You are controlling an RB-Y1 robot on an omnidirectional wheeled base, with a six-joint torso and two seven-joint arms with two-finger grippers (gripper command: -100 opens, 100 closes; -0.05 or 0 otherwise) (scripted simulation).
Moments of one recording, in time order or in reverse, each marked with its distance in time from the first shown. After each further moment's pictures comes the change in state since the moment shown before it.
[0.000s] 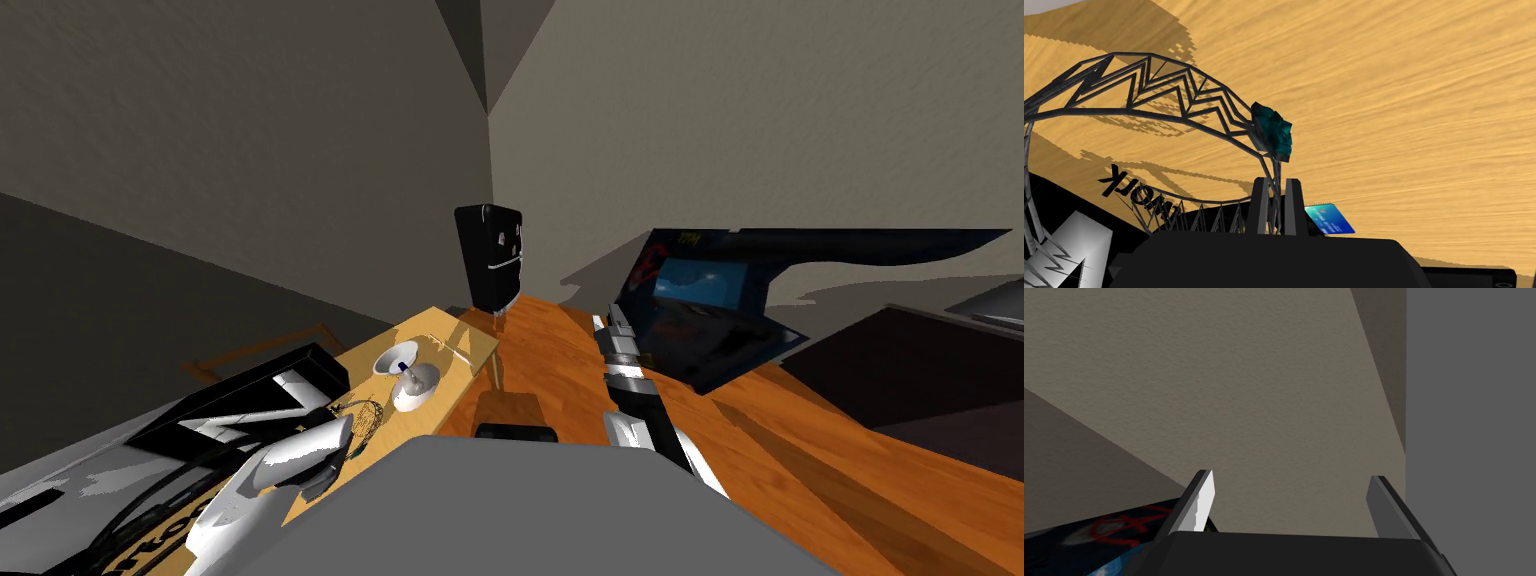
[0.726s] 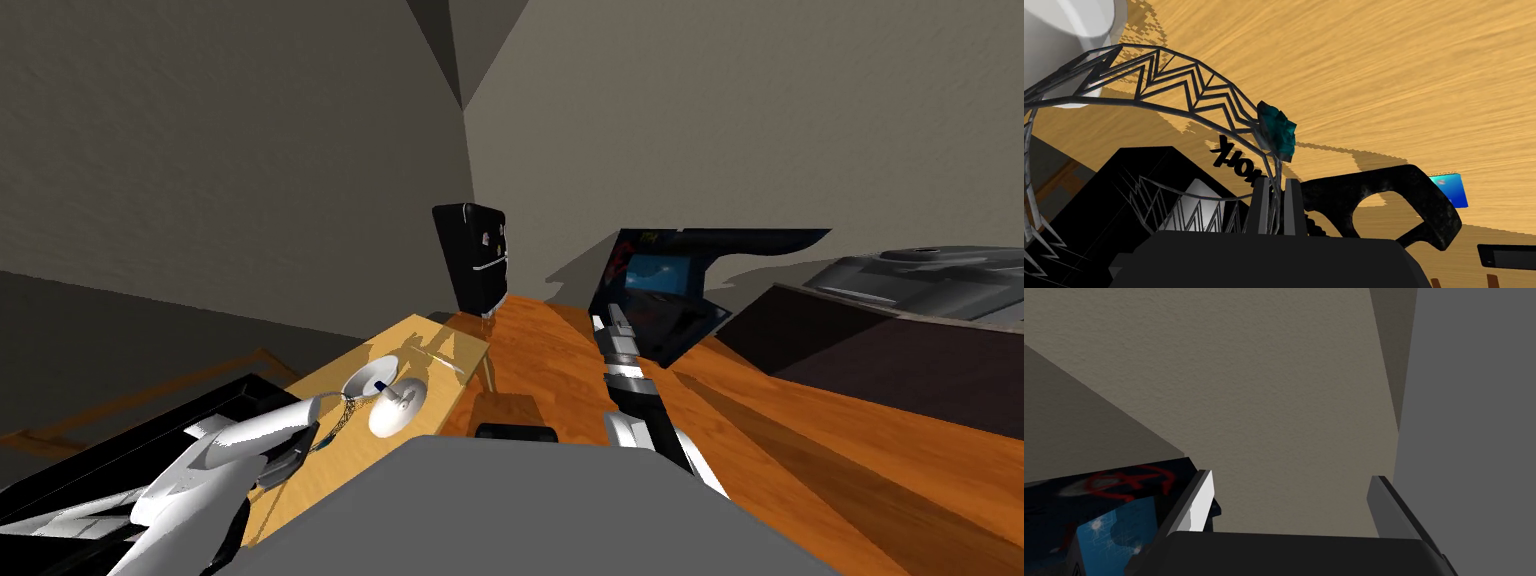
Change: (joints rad) left arm -0.139 0.217 0.109 0.244 0.056 0.013 -0.044; right arm 0.000 0.000 0.000 0.000 0.000 0.000 0.000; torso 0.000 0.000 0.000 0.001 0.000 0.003
